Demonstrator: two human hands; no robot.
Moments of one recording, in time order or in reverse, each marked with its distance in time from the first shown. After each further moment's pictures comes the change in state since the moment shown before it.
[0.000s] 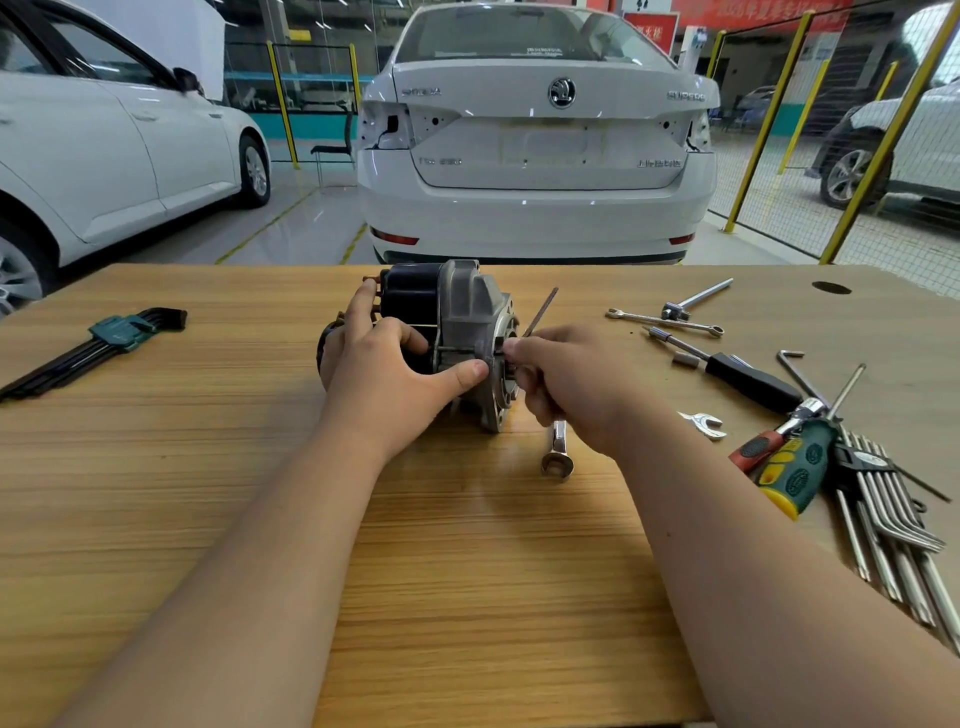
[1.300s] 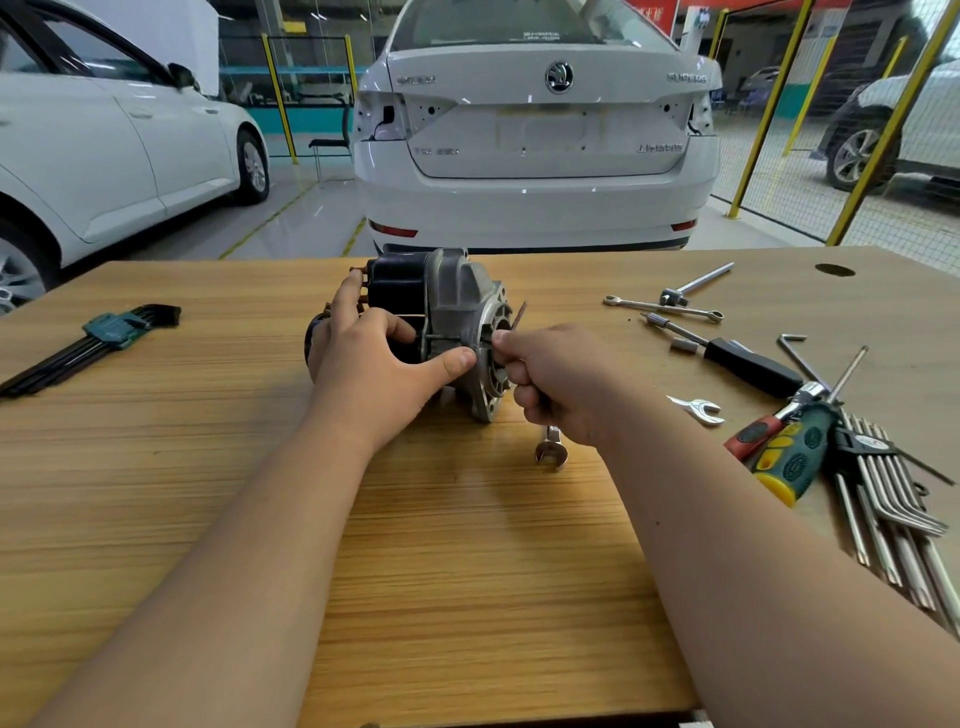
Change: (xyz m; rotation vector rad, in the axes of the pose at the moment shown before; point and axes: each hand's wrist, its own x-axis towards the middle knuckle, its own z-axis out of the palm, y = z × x) left_hand 0.002 -0.004 0.000 -0.008 0.015 0.010; right_hand 0.001 -0.006 0.012 0.109 0.062 0.250
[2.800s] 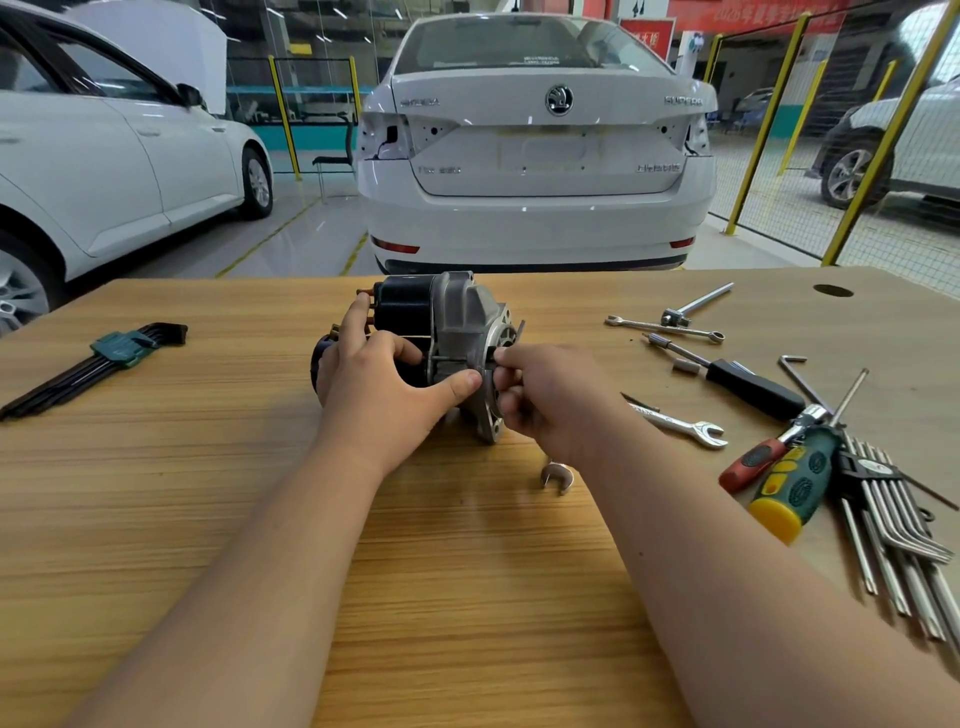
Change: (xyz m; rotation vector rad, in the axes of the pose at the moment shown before) left_hand -0.001 0.000 0.001 -0.001 0.011 -0.009; right_hand 0.001 -0.004 0.012 0.295 0.040 0.041
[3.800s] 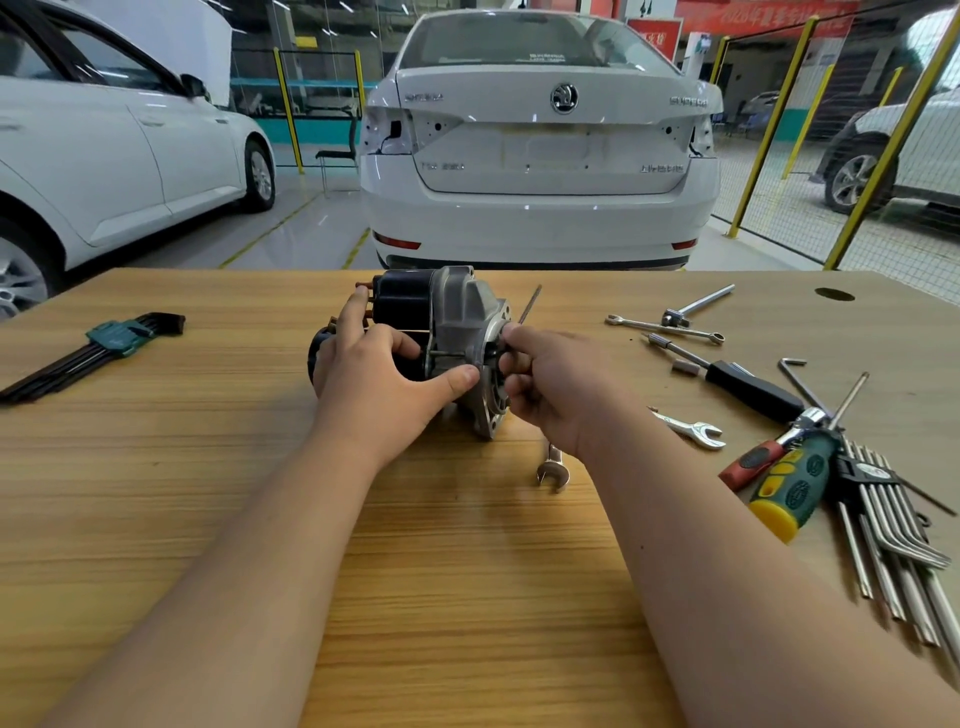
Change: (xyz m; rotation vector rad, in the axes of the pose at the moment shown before) left_hand -0.001 0.002 -0.001 -0.006 -0.010 -0.007; right_hand 0.005 -0.001 -0.007 0.004 -0.009 -0.074
